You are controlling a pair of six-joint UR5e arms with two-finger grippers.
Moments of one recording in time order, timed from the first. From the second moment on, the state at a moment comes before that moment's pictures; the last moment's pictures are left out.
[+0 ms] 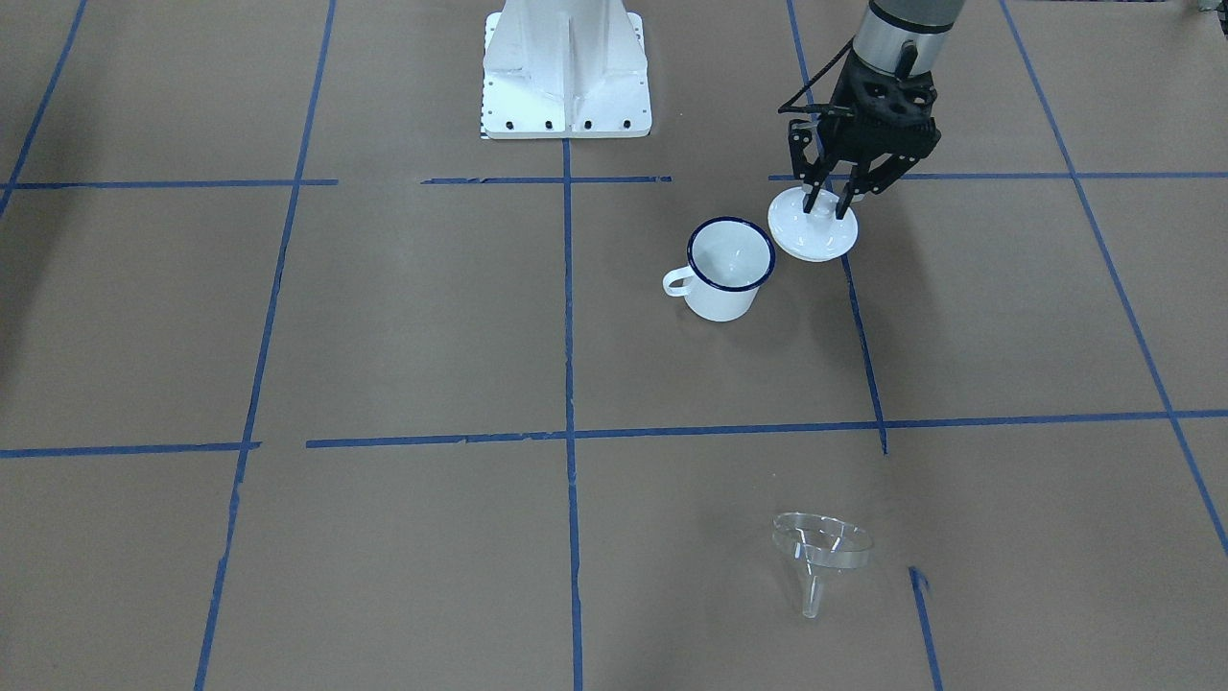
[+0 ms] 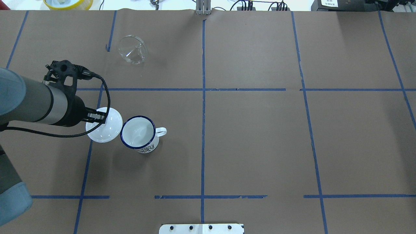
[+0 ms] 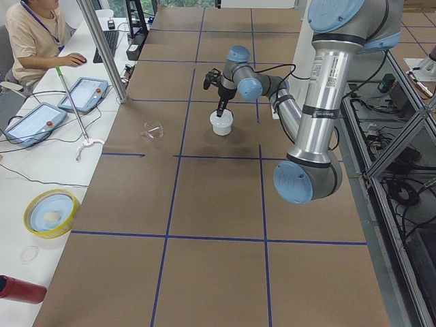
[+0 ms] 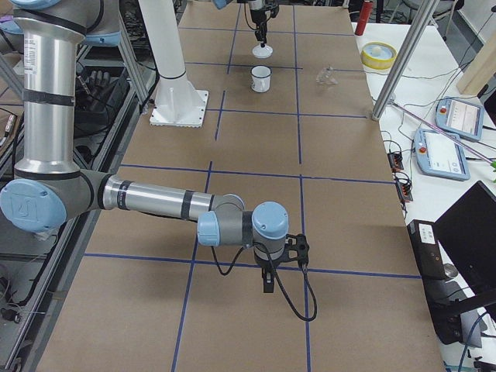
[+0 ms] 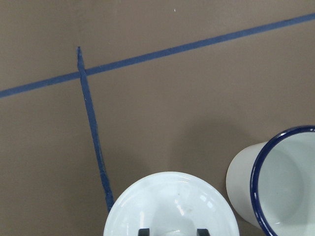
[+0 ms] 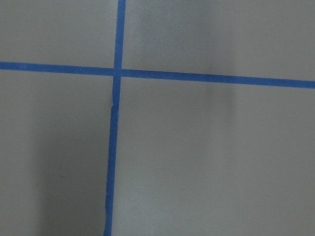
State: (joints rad) left arm -0.65 -1.83 -2.21 -1.54 -1.84 -0.95; right arm 1.56 -1.68 1.56 -1.39 2.29 0.01
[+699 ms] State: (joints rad) left arm -0.59 -2.02 -2.05 -1.49 -1.84 -1.08; right arm 1.56 -1.68 1.56 -1.39 2.29 0.01
